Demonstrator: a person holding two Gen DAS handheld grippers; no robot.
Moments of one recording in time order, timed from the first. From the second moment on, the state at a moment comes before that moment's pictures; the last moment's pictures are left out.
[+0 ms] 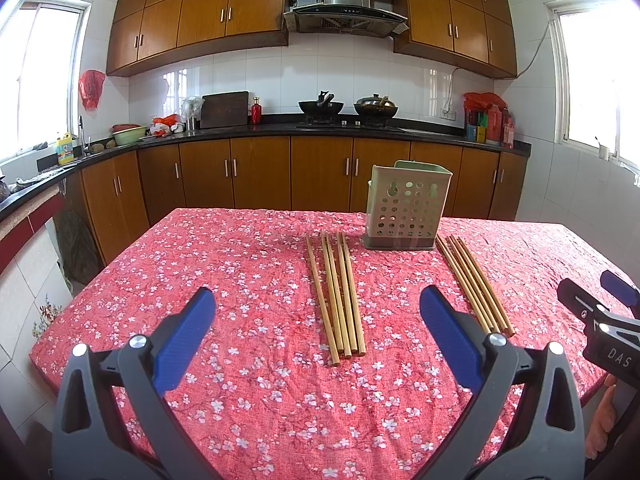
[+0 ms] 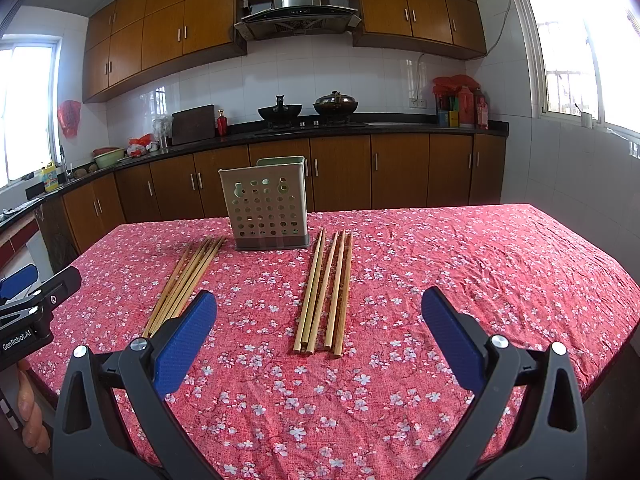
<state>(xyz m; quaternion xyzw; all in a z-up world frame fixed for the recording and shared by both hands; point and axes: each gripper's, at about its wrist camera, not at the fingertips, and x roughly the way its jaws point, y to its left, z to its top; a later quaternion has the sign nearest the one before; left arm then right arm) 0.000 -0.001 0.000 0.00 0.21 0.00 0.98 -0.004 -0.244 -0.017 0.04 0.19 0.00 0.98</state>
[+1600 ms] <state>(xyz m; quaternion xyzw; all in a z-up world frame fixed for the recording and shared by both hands) -0.001 -0.003 0.001 0.00 0.21 0.00 0.98 -0.004 -0.244 -0.019 0.04 0.19 0.00 0.98</state>
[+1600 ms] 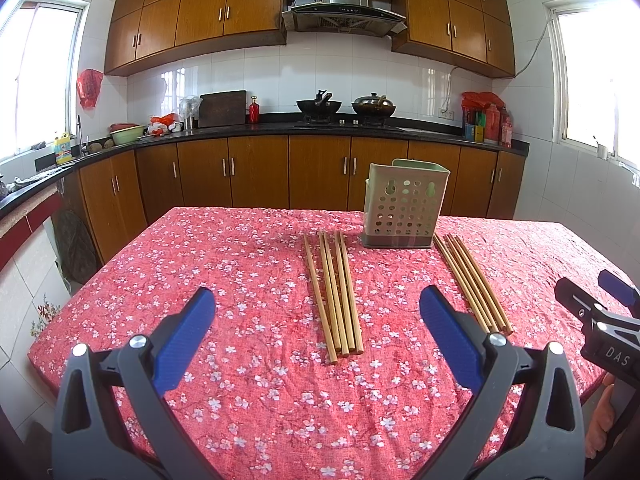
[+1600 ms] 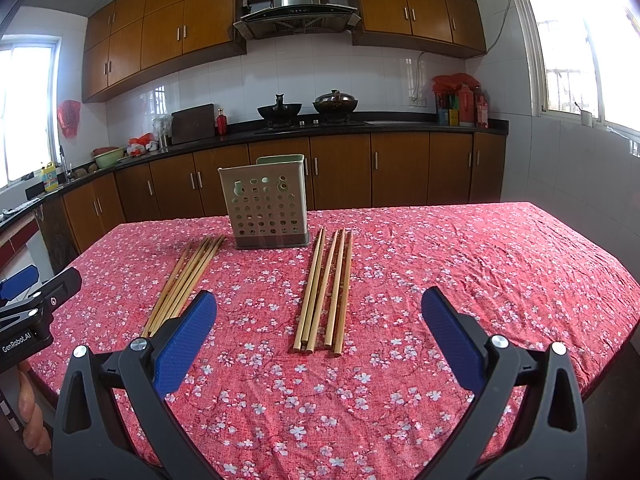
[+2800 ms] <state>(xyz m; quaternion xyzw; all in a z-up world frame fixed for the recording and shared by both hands) 0.103 0.055 -0.039 -0.04 0.35 0.07 0.93 0.108 -0.290 -0.055 0.09 0.35 -0.03 0.93</state>
